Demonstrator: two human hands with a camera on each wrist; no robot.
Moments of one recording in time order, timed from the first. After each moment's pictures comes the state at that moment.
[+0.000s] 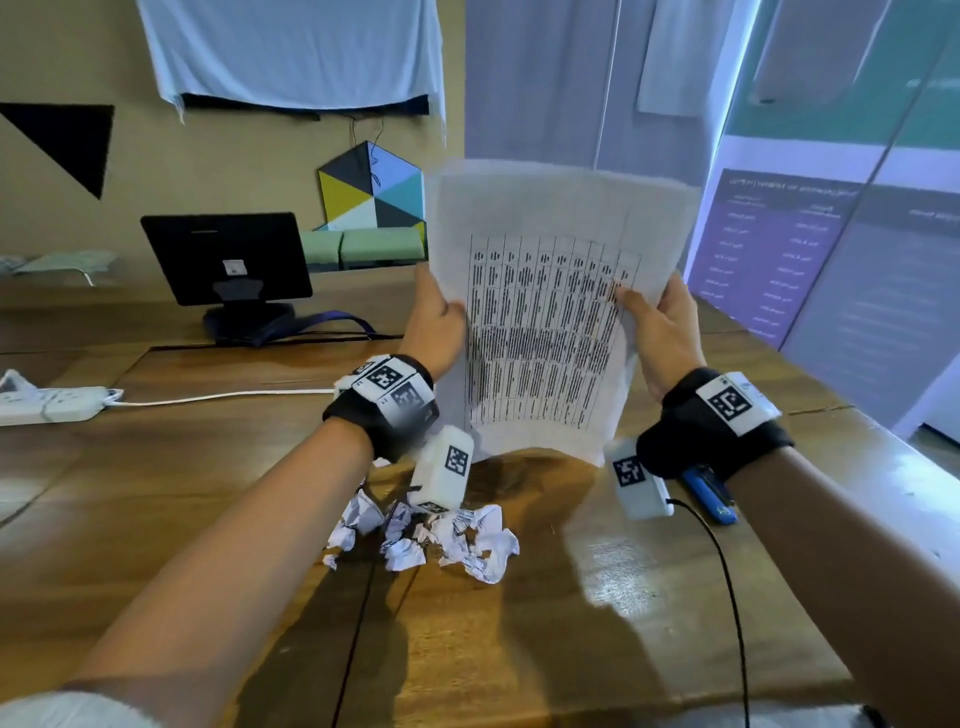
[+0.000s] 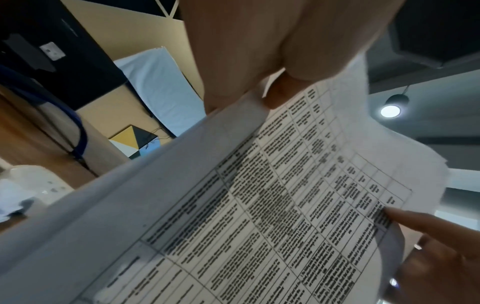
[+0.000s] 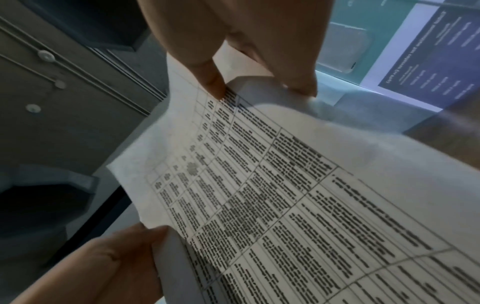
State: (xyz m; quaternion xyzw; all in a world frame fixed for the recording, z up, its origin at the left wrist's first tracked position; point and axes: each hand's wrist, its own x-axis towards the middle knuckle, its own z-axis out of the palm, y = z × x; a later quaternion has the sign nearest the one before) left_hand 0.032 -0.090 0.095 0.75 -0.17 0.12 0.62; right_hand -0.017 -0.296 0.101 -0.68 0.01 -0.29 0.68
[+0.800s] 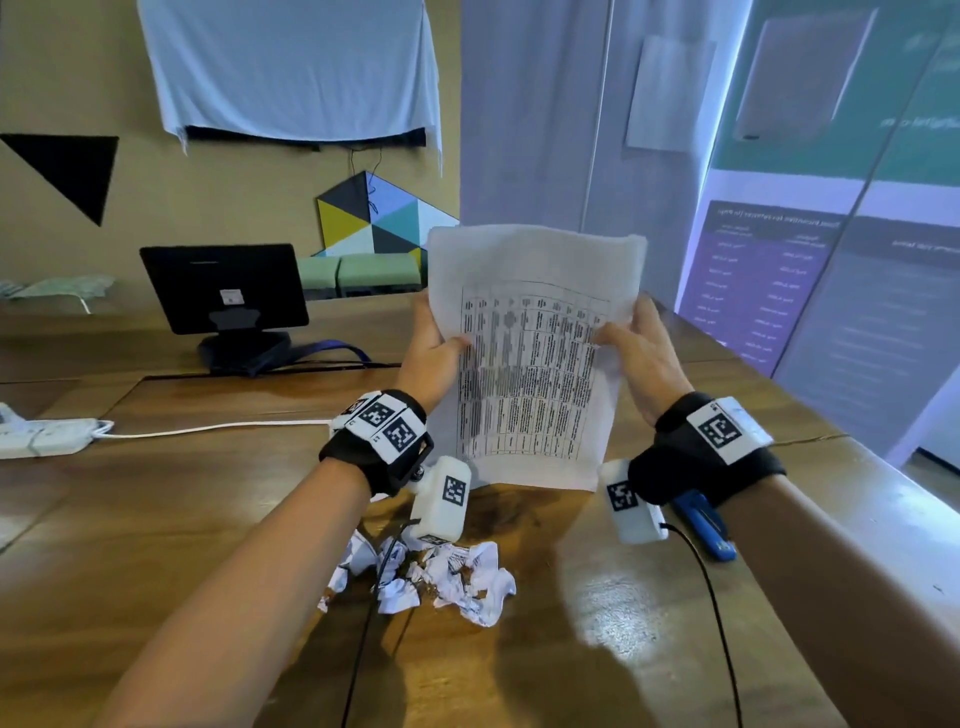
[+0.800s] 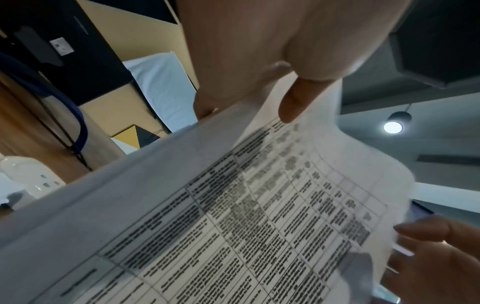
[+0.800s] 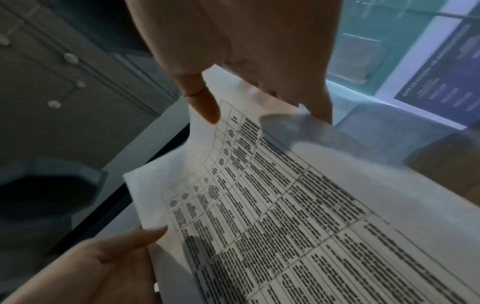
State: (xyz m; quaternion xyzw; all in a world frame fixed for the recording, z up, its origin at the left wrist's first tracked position) left_hand 0.040 -0.093 0.095 0.70 -0.18 0.09 0.69; right_hand -0.011 -0.296 0.111 -0.70 -0.01 -0.22 0.68
